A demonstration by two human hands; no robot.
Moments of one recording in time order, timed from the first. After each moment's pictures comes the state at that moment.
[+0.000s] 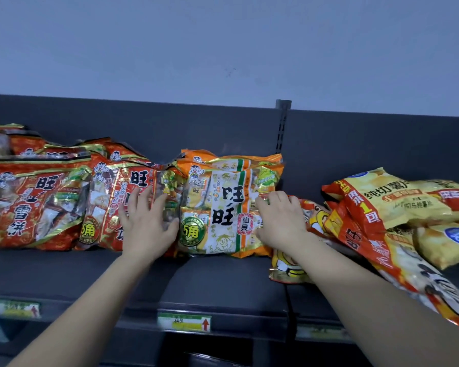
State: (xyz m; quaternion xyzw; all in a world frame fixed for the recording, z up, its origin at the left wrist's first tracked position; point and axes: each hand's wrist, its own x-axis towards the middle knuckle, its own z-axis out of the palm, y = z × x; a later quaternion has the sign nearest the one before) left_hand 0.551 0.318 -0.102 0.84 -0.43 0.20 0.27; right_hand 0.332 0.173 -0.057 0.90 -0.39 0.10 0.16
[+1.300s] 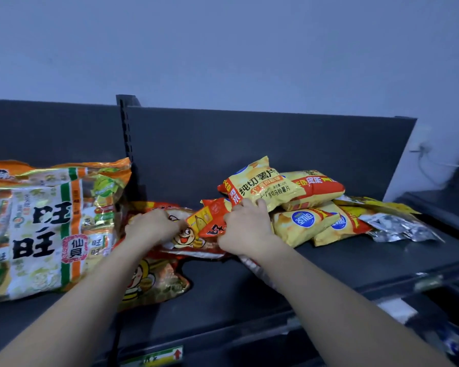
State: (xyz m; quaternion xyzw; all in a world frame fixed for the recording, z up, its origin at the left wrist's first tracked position) left_hand 0.314 0.100 -0.063 0.85 -0.48 -0.11 0.17; right_hand 0.123 0.076 -0.036 0.86 -0.49 0.02 0.13
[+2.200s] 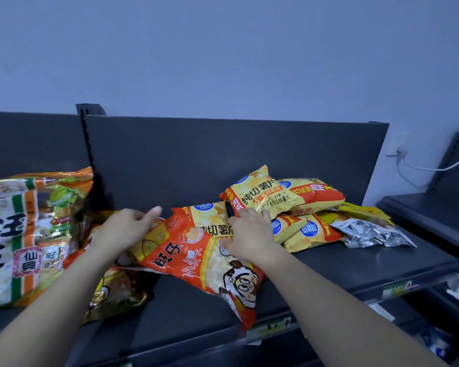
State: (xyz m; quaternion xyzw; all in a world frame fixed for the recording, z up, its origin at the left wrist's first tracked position) left_hand 0.275 0.111 -0.041 0.80 -0.51 -0.07 0.31; right_hand 0.043 0.026 -0.052 0.85 -0.51 0.06 0.10
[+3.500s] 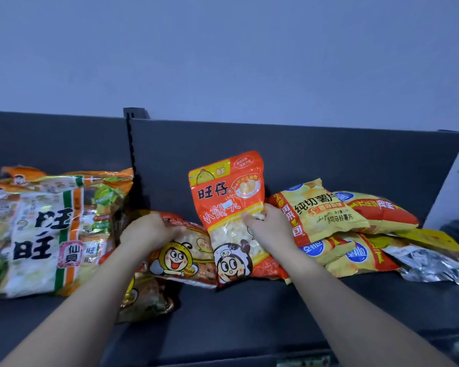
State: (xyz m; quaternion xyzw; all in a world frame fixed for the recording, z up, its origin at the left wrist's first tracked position) left_hand 0.306 0.088 -0.052 0.88 -0.42 -0.10 0.19; right_hand 0.075 0.001 -0.042 0.75 -0.46 0.37 -0.29
